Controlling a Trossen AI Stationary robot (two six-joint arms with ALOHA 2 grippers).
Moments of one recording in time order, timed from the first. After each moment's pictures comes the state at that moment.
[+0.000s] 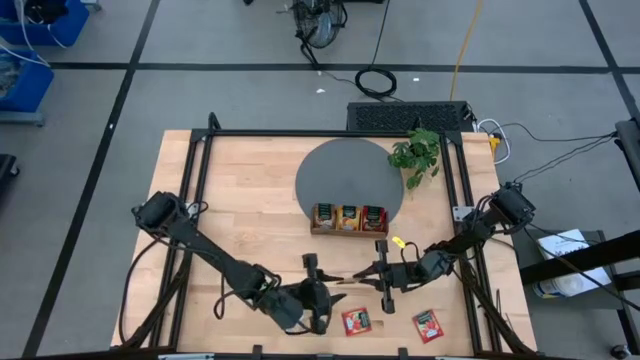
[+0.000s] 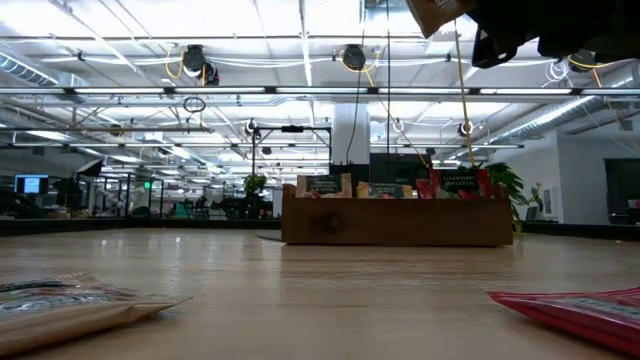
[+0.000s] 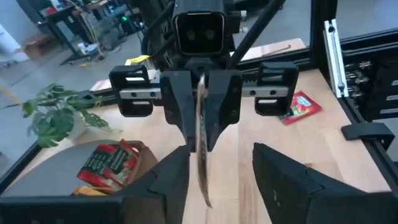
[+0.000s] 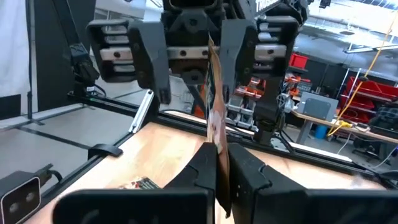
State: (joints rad) left arm -0.59 1.91 1.39 0.10 -0.74 -0.04; right arm 0.63 1.77 0.46 1.46 0.50 -0.28
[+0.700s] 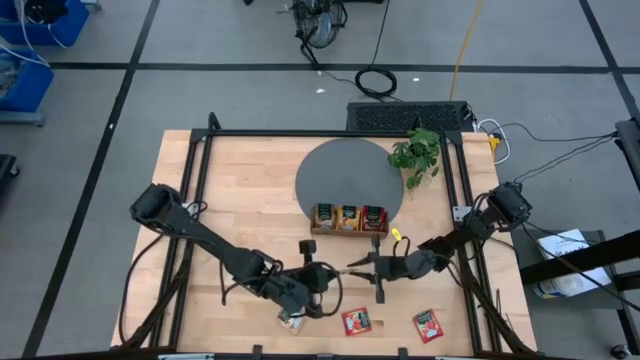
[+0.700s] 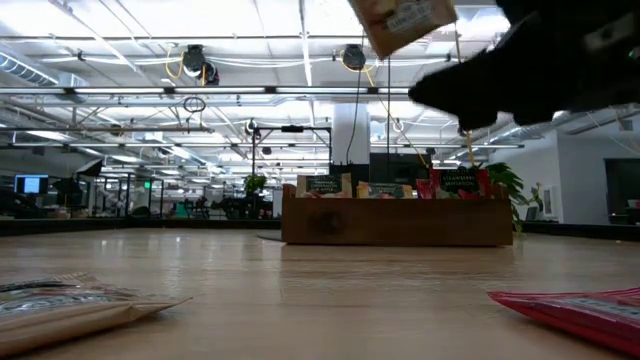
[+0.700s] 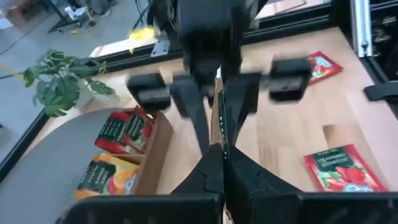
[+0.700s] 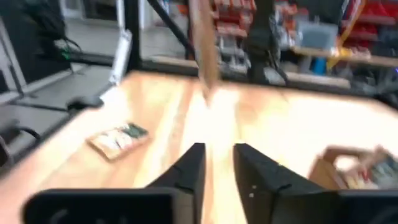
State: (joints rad) left arm -0.53 1.84 1.40 -0.15 -0.65 -0.12; right arm 0.55 1.77 0.45 1.25 0.50 -0.05
